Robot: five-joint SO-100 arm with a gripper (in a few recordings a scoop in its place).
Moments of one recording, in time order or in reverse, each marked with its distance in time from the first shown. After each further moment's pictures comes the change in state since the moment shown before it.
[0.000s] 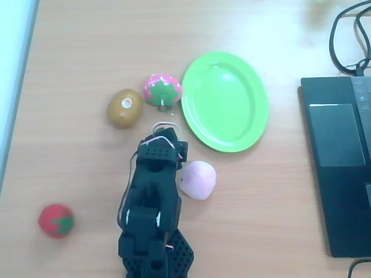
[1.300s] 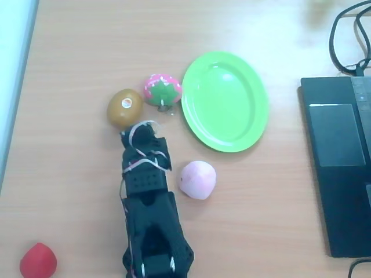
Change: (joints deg) arm -17.5 29.2 5.9 1.3 10.6
